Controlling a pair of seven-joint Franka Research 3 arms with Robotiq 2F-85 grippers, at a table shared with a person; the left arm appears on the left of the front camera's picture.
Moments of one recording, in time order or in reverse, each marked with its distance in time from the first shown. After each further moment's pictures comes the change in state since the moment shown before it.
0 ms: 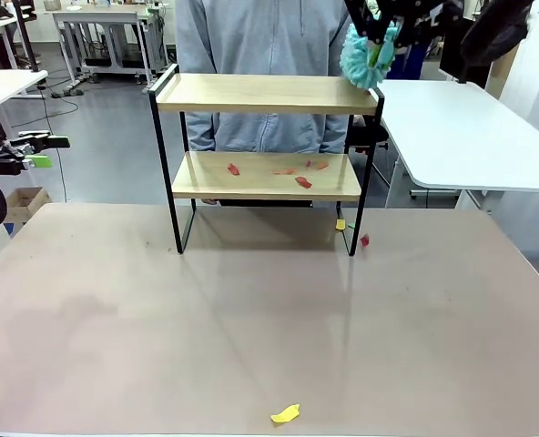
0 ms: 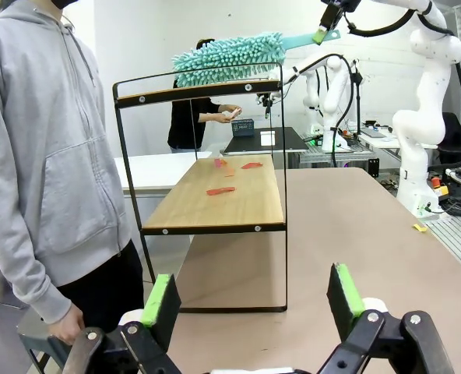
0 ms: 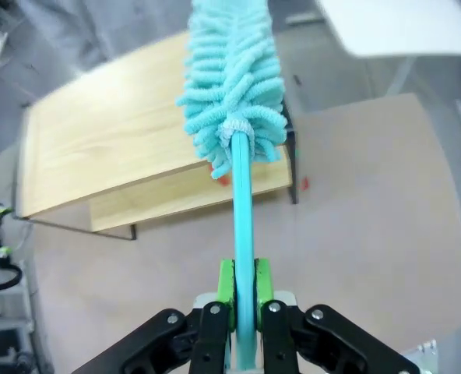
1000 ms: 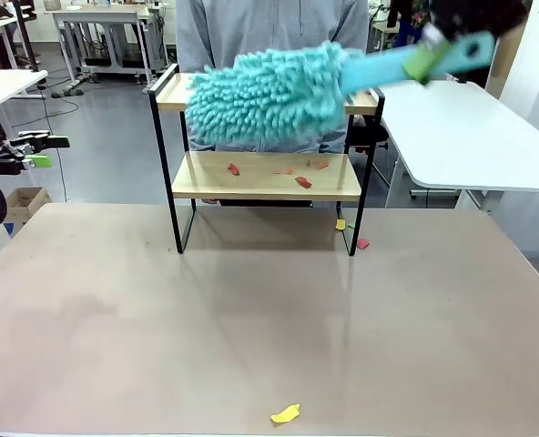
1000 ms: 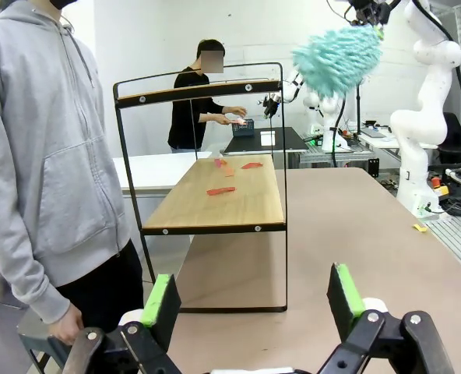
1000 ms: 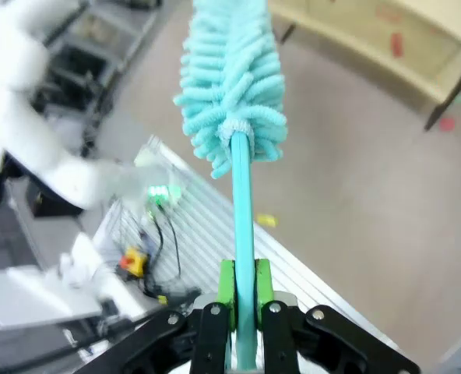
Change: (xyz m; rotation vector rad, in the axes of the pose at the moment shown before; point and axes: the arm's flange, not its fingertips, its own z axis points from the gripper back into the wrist) left arm 0.000 0.000 0.000 0.000 0.000 0.000; right arm -0.032 -0.097 0.051 0.558 0.487 0.642
